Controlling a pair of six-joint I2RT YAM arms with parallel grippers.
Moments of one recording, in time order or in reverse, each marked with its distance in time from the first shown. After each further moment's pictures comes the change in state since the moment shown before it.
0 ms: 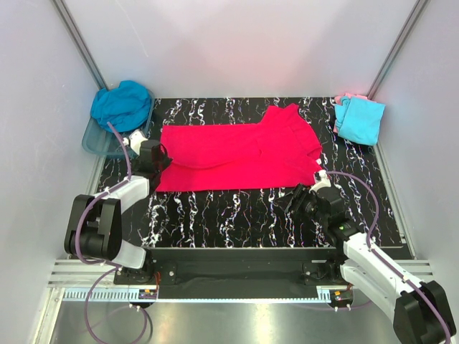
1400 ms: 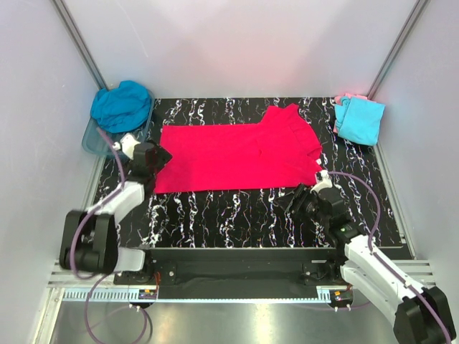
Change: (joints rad) left arm 0.029 -0.058 -0.018 -0.061 -0.042 -0.015; right arm 0.000 -0.027 -0.001 -0.005 0.002 0.003
